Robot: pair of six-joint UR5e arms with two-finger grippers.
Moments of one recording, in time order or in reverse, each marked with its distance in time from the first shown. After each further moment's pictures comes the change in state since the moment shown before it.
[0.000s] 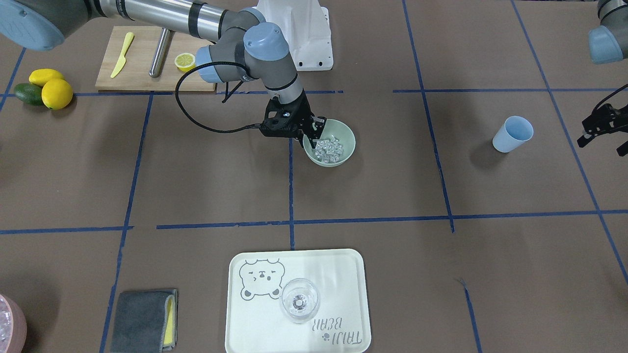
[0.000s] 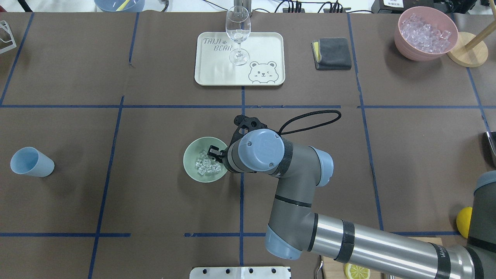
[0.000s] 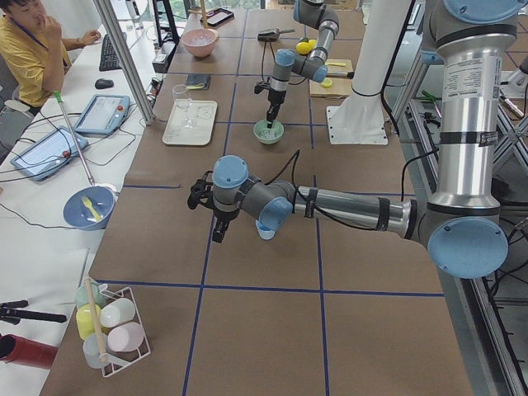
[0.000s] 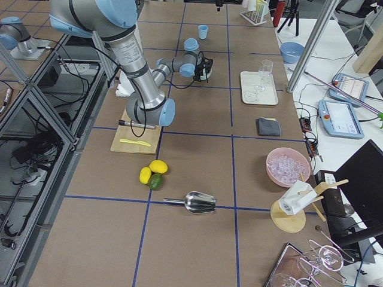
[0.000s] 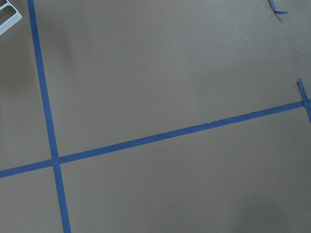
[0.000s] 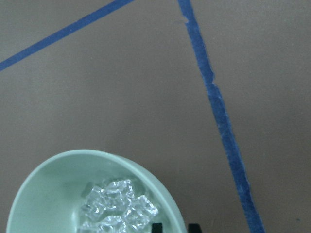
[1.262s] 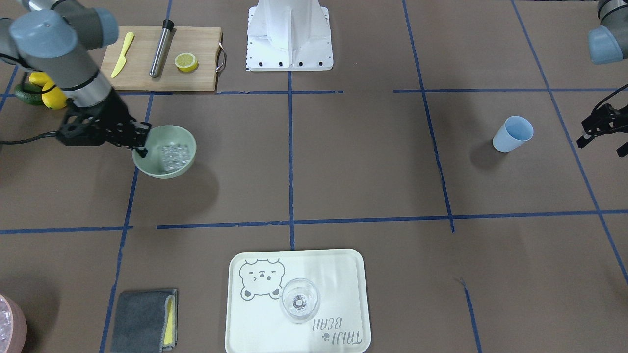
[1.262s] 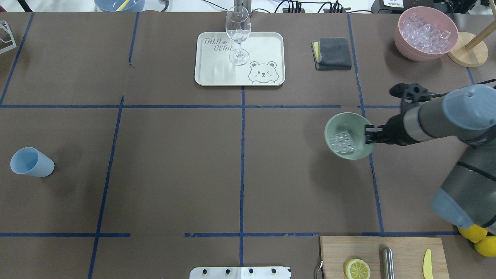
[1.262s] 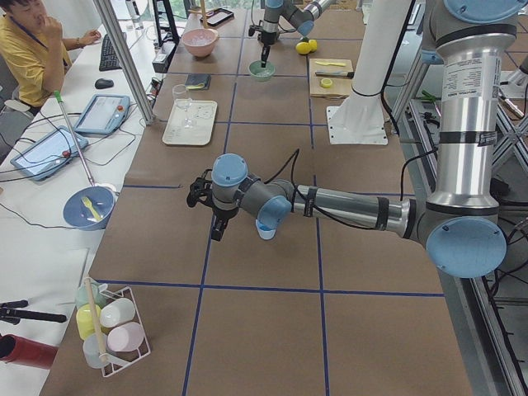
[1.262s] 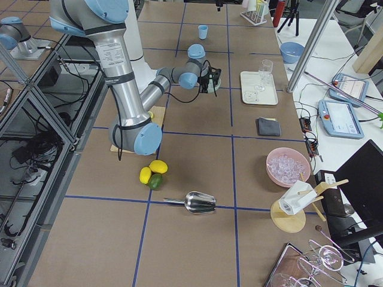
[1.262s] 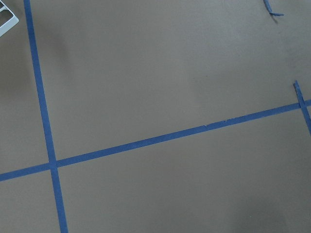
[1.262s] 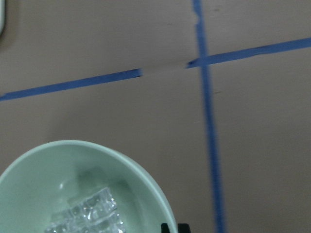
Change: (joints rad) left arm 0.001 -0.008 -0.001 -0.004 0.001 0.000; right arm 0.434 -0.733 0.386 0.116 0.343 -0.499
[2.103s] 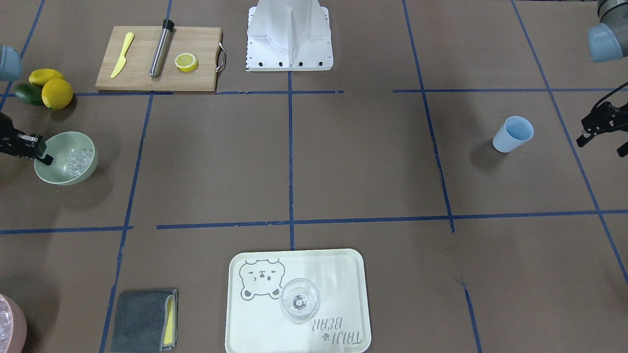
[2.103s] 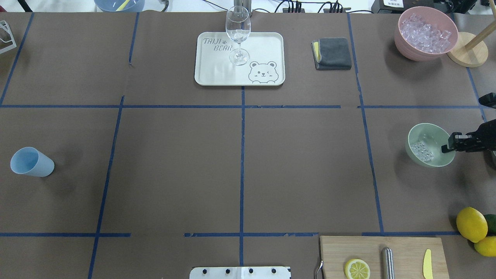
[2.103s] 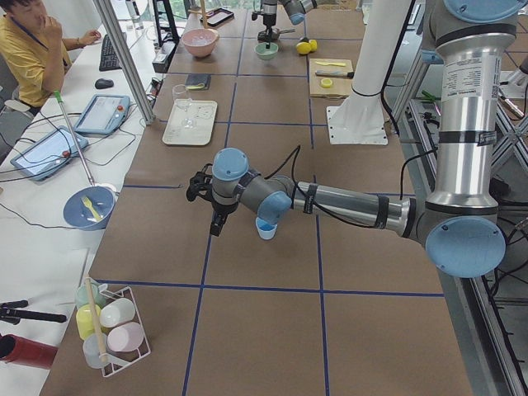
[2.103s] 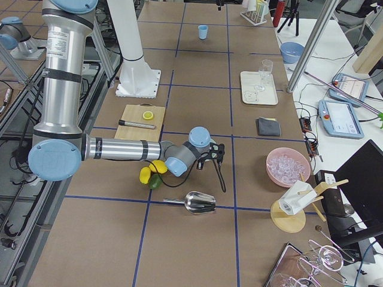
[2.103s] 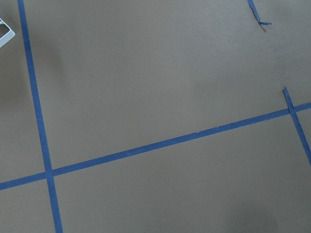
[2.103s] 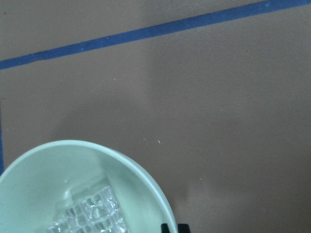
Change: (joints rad) left arm 0.000 -0.002 -0.023 0.001 0.004 0.000; right arm 0.257 -0.155 -0.297 0.329 0.302 -0.192
